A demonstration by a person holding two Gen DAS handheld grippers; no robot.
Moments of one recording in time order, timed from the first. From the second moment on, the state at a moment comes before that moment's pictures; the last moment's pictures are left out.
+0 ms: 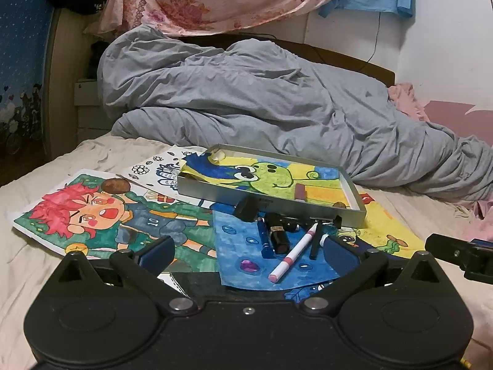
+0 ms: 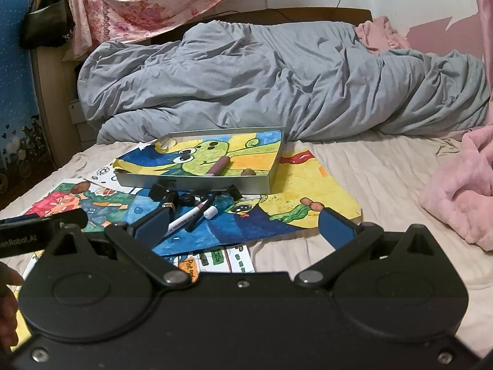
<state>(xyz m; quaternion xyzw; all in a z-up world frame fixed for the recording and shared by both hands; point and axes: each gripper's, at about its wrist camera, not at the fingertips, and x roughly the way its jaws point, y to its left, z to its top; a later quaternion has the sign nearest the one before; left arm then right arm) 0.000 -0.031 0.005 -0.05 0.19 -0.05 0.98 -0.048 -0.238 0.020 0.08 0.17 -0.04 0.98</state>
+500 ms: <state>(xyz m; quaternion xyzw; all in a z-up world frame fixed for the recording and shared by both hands) -0.001 -0.031 0.004 -0.06 0.19 -0.05 0.98 -0.047 -0.237 0.019 0.07 0.17 -0.03 0.98</state>
